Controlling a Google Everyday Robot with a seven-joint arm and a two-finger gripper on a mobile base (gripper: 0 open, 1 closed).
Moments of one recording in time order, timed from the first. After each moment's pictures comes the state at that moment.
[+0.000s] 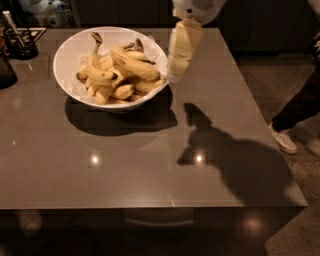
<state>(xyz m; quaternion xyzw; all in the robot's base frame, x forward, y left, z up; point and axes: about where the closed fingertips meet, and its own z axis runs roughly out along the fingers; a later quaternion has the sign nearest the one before) 0.571 -0.047 1.015 -0.66 0.72 0.01 0.21</state>
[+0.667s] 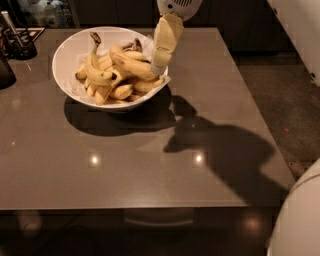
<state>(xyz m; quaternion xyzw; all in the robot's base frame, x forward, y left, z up) 0.604 -0.014 1.009 -0.66 0.72 0.03 0.20</state>
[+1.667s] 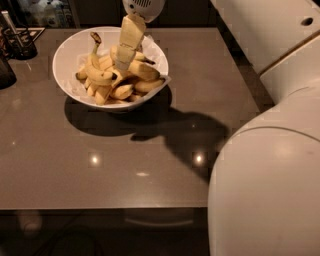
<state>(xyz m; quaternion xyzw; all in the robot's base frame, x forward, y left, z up) 0.636 0.045 0.996 -0.63 0.75 0.05 0.19</state>
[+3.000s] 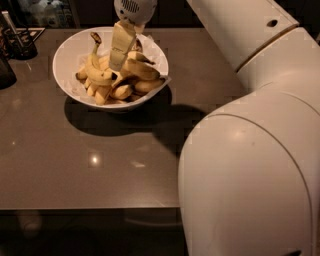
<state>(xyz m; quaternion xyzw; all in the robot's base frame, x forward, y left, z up) 0.656 0.067 0.976 -0.60 0.77 0.06 0.17</state>
